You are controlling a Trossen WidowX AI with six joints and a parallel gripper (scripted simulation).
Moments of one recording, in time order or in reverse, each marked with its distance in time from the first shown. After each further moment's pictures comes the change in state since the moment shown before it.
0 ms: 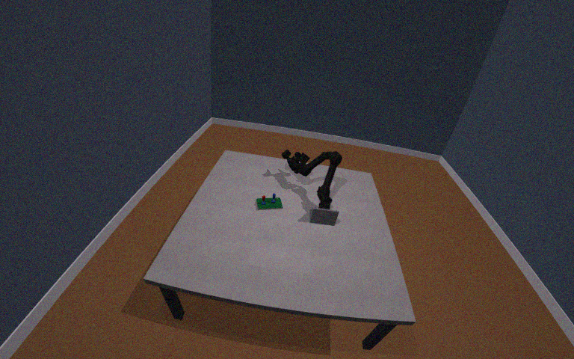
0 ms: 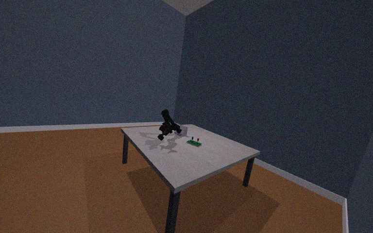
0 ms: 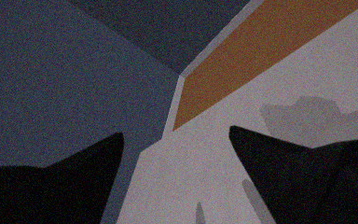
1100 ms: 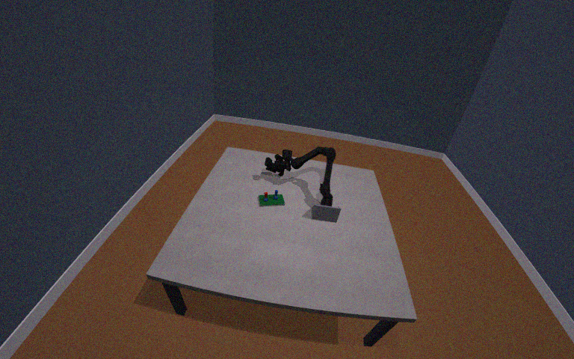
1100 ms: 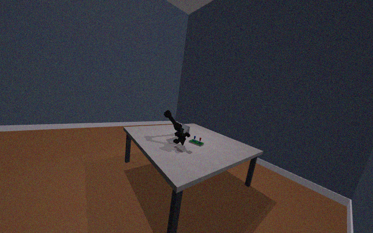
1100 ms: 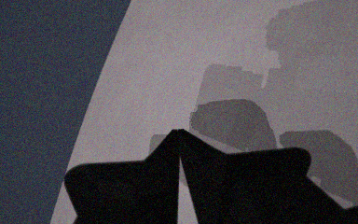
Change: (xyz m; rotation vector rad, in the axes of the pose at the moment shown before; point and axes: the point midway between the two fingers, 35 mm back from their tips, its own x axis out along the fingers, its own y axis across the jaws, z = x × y) arm -0.036 0.055 -0.185 -0.203 0.715 -0.051
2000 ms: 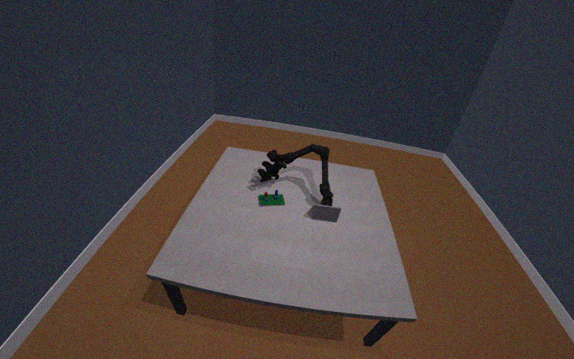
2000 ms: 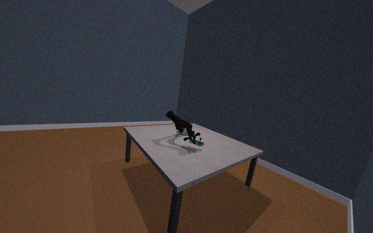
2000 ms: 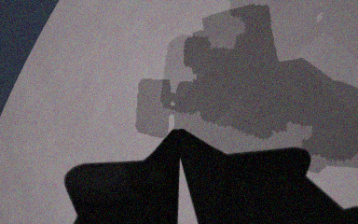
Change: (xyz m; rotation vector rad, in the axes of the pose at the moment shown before) arm -0.030 0.062 -0.123 -0.409 0.554 -0.004
